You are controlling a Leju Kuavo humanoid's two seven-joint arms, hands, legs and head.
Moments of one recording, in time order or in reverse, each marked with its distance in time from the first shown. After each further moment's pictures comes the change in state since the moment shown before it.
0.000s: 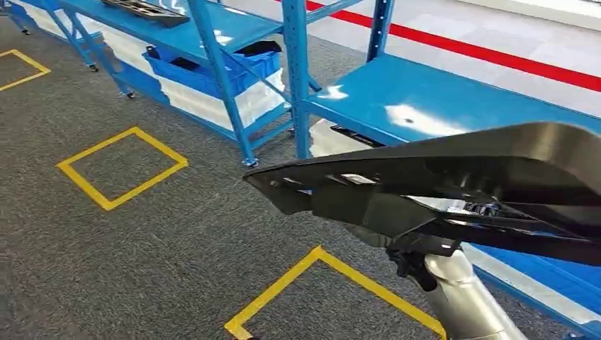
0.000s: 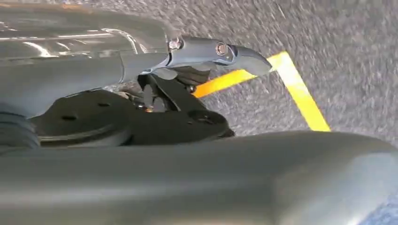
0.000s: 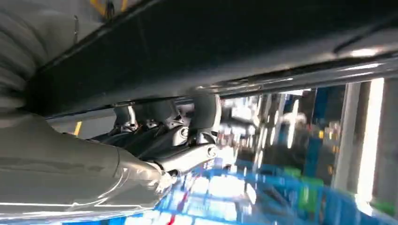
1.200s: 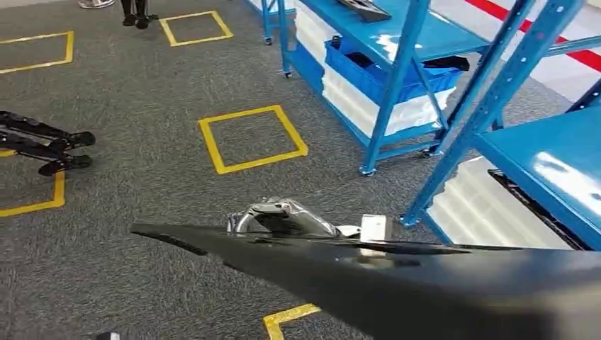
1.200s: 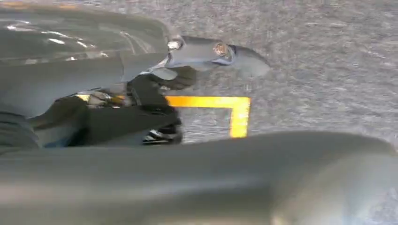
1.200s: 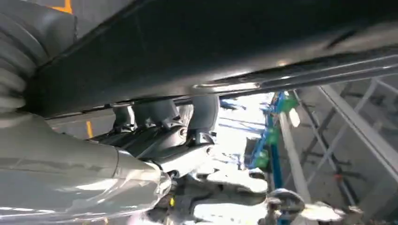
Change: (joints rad) left arm -0.037 0.024 0.000 0.000 0.018 0.001 -0.015; right arm -0.152 0.045 0.320 0.093 -0.099 0.058 0.003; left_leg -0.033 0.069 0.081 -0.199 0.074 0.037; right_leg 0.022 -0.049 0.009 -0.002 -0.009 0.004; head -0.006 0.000
